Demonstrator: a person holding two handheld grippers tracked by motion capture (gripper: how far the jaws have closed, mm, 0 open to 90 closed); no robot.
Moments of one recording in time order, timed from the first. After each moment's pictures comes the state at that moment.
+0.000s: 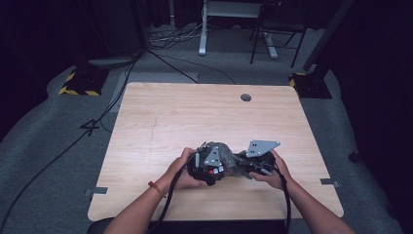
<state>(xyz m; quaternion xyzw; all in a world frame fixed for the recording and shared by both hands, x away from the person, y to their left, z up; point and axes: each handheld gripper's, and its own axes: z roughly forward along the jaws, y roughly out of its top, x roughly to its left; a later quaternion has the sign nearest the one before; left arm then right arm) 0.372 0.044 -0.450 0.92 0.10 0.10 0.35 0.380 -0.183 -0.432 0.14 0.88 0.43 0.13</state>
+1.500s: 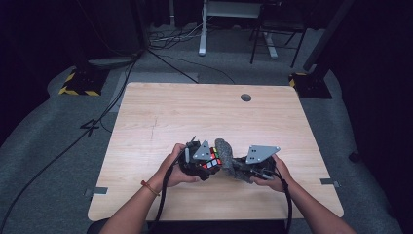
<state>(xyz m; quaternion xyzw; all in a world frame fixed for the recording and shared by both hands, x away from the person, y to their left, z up) 0.376 0.068 -0.435 0.91 0.12 0.12 0.38 0.366 -0.181 -0.429 0.10 0.89 0.42 0.14</state>
